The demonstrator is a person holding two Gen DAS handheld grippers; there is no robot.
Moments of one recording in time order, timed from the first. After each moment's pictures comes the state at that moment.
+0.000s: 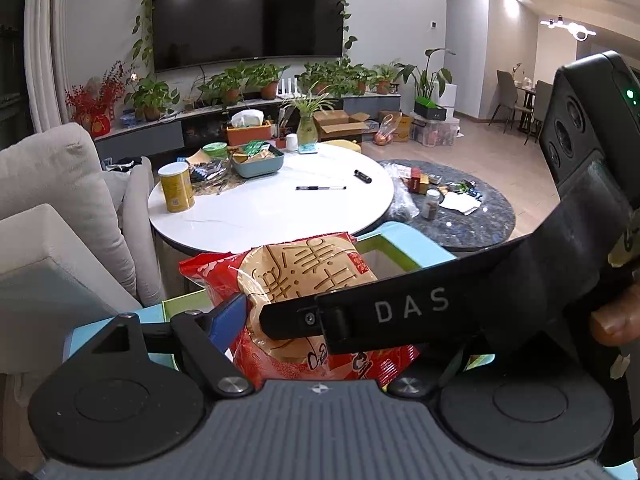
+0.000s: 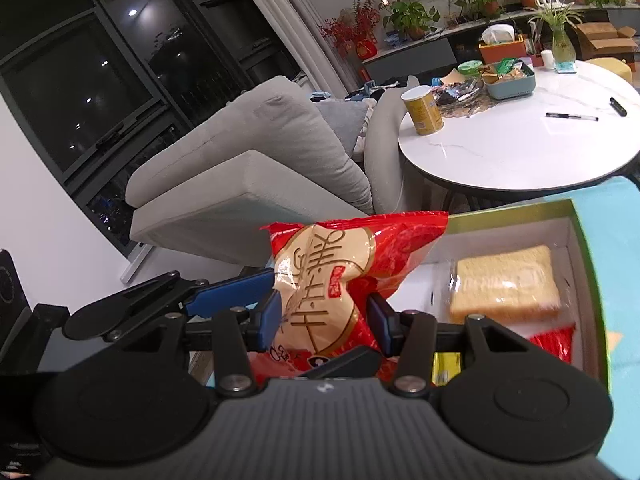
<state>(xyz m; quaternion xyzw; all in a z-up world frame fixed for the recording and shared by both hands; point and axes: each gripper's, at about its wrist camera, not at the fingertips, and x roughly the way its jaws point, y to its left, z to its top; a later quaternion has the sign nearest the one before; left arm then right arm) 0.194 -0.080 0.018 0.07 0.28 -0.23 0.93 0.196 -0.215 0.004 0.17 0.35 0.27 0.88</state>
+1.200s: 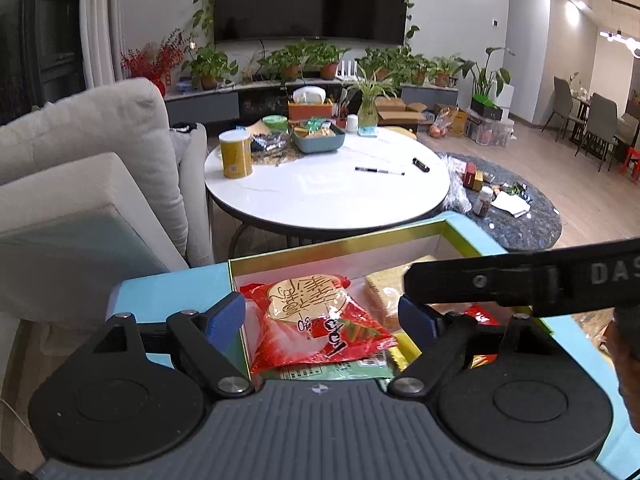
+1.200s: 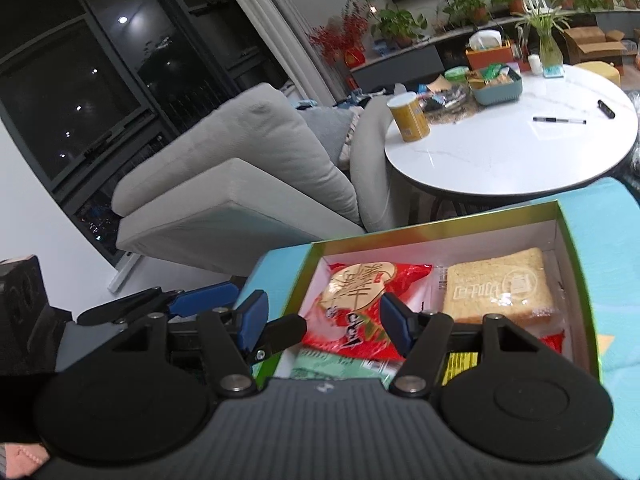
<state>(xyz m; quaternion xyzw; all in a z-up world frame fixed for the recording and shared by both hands) 0.178 -0.047 0.024 0.04 0.31 -0.15 0.94 0.171 -0.227 0.019 0.17 0.33 0.25 0.89</state>
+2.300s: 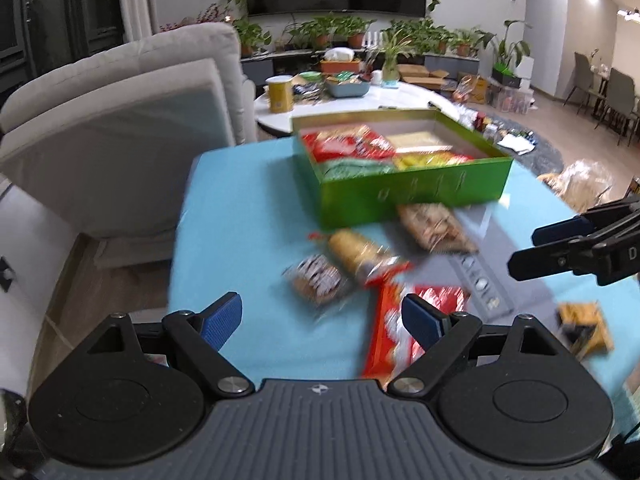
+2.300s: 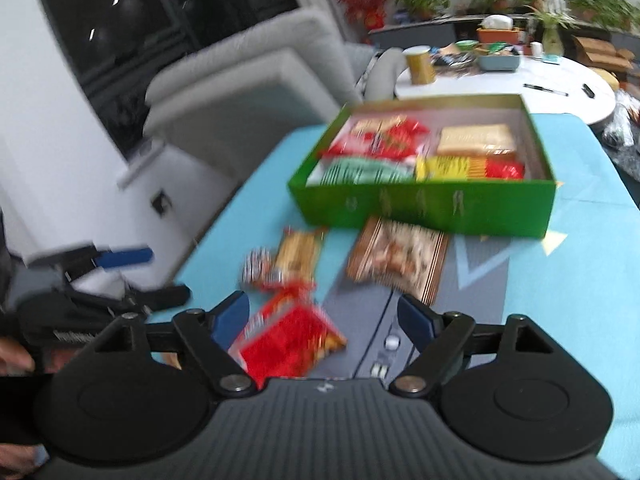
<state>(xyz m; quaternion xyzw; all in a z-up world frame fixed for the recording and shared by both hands) -0.039 0.030 -0.023 0.06 0.35 -0.10 0.93 0.013 -0.204 -0.031 0.05 0.38 0.26 0.88</state>
